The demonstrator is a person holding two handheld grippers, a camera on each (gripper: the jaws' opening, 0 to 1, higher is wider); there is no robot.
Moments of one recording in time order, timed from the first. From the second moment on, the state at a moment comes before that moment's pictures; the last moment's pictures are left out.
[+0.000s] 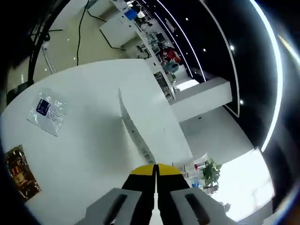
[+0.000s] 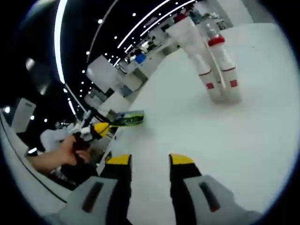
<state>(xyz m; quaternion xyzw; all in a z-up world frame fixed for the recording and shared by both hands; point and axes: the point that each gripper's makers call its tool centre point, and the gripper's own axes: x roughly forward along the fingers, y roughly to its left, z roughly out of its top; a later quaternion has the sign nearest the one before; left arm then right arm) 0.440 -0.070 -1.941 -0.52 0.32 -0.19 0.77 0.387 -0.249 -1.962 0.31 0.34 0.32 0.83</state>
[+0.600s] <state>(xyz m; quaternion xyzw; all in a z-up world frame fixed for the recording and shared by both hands) 0.403 -0.128 -1.897 -0.55 0.34 -0.31 0.69 0.388 -0.203 -1.925 0.59 0.33 0.34 0.65</state>
